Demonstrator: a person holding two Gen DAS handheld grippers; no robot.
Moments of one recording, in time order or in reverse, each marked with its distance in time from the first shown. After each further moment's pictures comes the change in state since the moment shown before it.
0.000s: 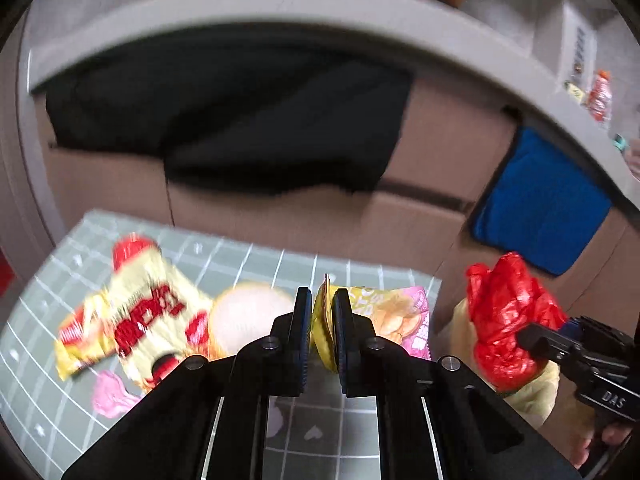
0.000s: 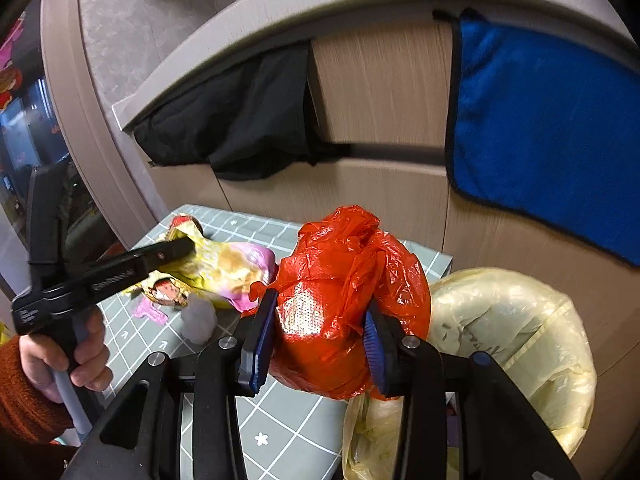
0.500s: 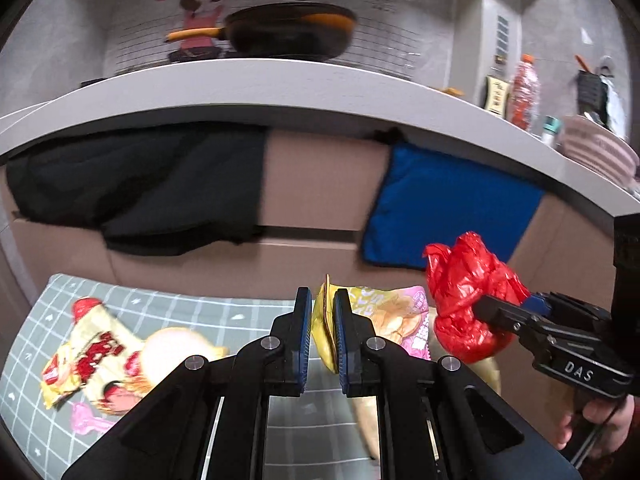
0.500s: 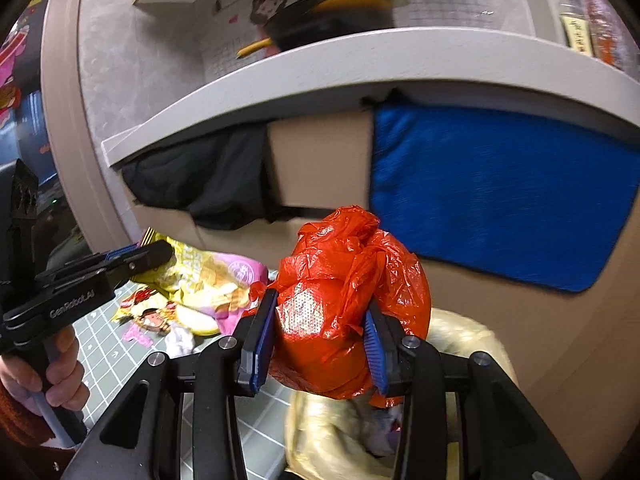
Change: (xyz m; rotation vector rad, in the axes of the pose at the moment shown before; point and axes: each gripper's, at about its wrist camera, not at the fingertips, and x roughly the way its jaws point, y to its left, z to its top) left arm -0.039 -0.109 0.018 0.132 -0.074 -0.152; right arm -0.083 -0.042 0.010 0.018 -0.140 -0.116
